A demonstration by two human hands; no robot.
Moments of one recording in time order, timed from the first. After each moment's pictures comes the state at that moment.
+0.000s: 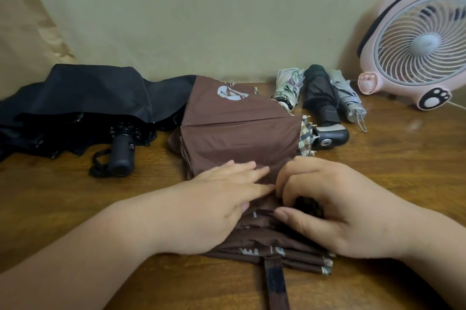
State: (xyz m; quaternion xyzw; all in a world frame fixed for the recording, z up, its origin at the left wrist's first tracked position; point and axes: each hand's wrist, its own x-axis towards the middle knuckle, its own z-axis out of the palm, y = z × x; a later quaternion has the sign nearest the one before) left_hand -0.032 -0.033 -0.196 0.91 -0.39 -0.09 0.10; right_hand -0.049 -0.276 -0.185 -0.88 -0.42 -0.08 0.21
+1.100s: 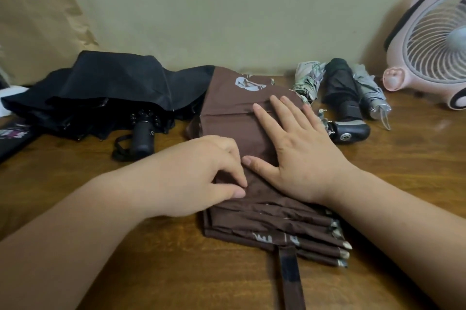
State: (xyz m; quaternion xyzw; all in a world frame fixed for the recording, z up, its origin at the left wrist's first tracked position) left_hand -0.032 0.001 -0.175 0.94 -0.31 -0.02 0.15; right_hand 0.006 -0.215 -0.204 -0.97 -0.21 -0.13 0.01
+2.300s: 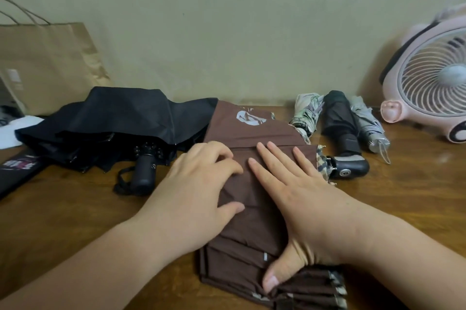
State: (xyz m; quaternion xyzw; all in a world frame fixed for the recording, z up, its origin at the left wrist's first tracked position) left_hand -0.030 -0.010 -0.188 0.95 -0.20 0.18 0.13; right_hand -0.012 -0.226 -0.177 -0.94 -0.34 0.04 -0.05
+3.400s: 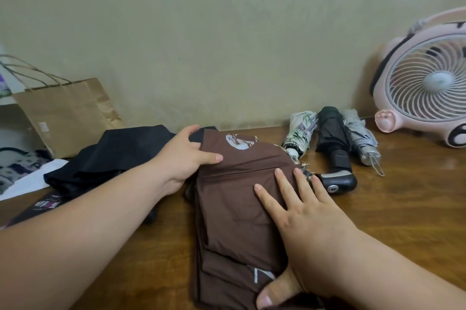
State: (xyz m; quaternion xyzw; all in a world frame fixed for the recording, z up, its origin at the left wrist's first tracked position) left_hand 0.061 -0.008 -0.138 0.76 0.05 0.03 0.64; right_hand -0.033 -0.233 -0.161 -0.96 -0.22 0.11 -0.10
